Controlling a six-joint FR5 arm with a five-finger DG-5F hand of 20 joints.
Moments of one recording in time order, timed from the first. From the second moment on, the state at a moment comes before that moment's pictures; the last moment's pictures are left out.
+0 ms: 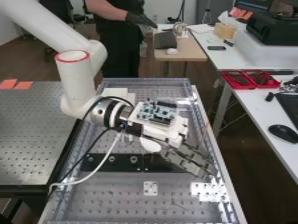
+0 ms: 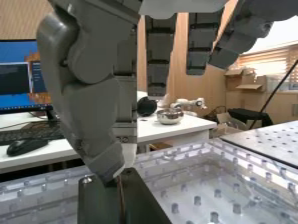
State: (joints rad) arm 1.48 -2.16 -1.65 -2.51 -1.28 -0.72
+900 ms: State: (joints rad) arm 1.60 -1.84 -1.66 -2.79 -1.33 -0.85
